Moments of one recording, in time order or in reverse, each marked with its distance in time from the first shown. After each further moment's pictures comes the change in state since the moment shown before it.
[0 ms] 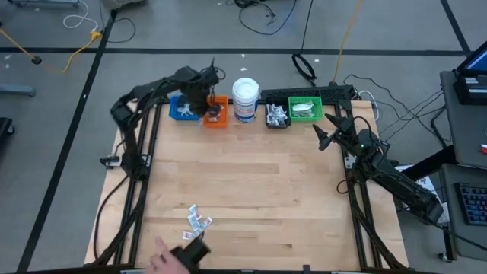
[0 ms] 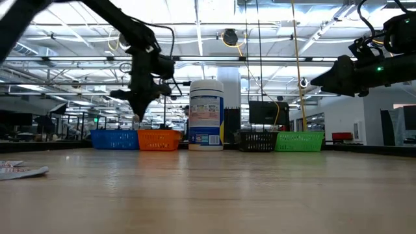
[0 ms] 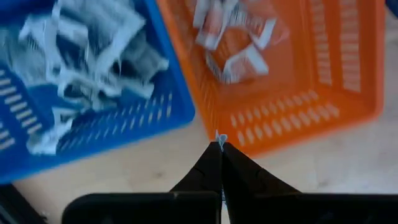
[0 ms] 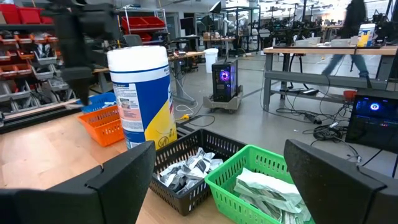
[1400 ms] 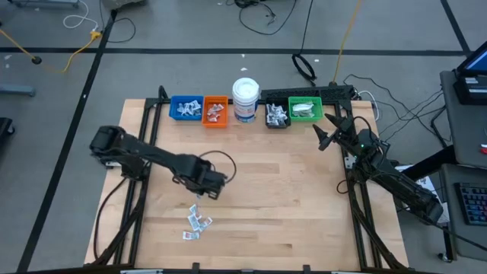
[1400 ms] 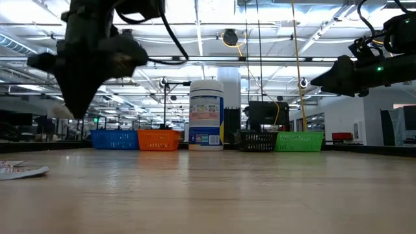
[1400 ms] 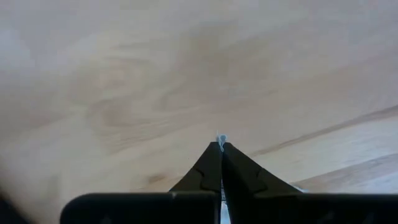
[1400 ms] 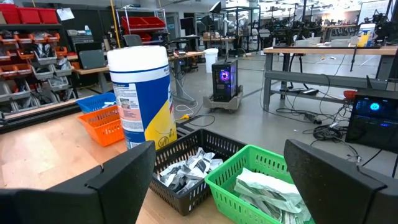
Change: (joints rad) left arm -1.022 -0.236 -0.386 0.138 0.005 -0.948; right arm 0.000 0.000 0.000 0.000 0.000 0.000
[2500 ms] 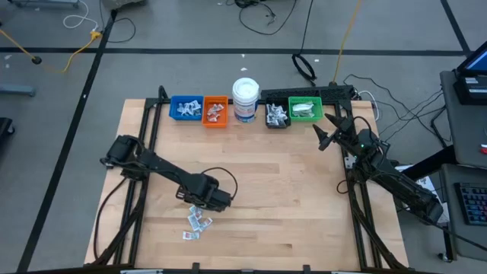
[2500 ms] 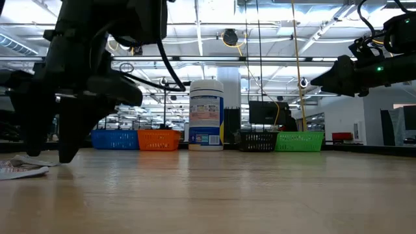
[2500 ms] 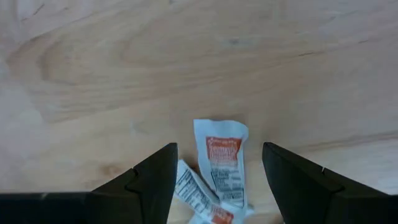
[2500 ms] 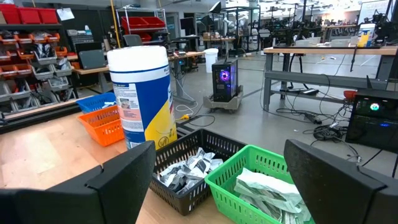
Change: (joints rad) left arm -0.112 0.205 0.019 0.083 0.043 -0.213; right arm 0.000 0.000 0.000 0.000 0.000 0.000
